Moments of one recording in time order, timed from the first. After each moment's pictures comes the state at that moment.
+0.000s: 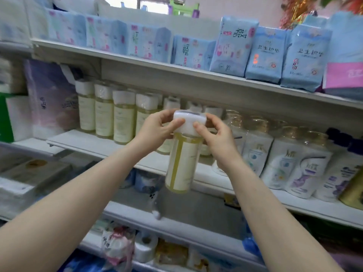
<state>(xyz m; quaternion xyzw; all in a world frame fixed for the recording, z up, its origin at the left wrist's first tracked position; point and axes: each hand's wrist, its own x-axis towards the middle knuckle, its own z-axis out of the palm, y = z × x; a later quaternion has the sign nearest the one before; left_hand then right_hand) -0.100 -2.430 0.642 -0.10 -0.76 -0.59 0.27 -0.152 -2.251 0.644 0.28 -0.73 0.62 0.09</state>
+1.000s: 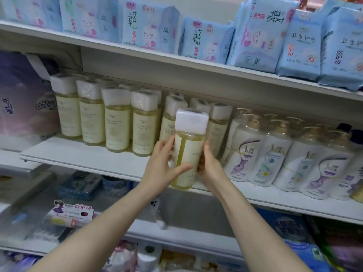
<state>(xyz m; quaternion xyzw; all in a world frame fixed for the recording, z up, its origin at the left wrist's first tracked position) -0.156 -2.468 0.544 -0.08 -0.82 -0.49 0.28 -0.203 -2.314 0.563 0.13 -0.69 0.71 -0.08</state>
